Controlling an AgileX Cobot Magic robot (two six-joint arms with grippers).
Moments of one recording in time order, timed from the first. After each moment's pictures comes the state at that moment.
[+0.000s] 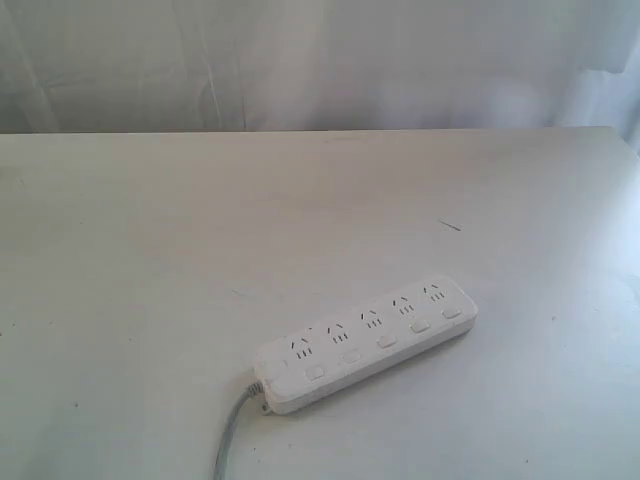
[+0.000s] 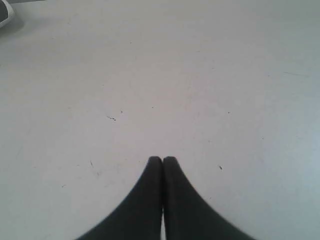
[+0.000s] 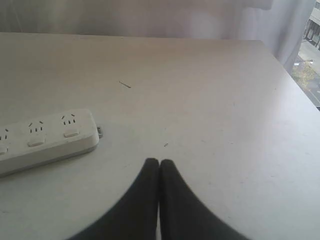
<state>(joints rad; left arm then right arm) 0.06 0.00 0.02 -0.10 0.43 0.13 0.02 0.00 0.00 0.10 0.36 -0.07</state>
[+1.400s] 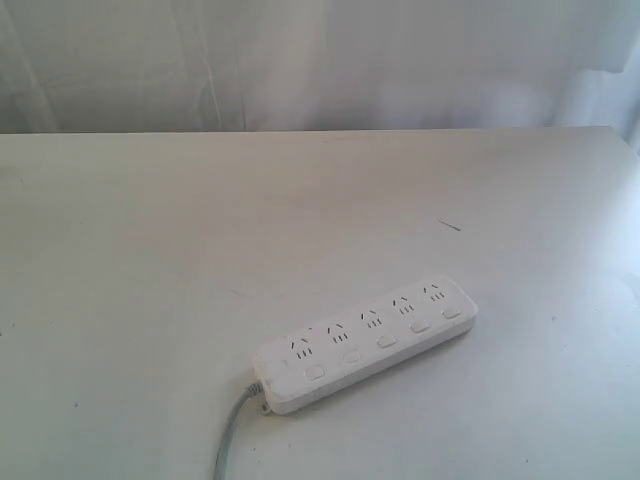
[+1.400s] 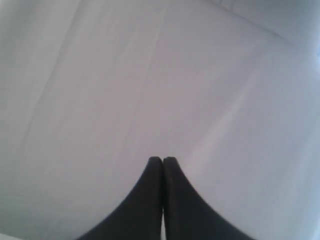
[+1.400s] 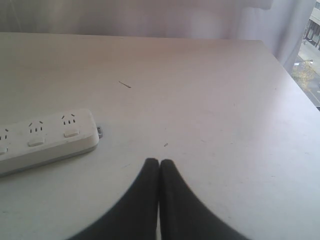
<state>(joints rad) 0.06 0.00 0.02 0.02 -0.49 -0.49 0.02 0.00 0.00 0.10 0.36 -0.07</state>
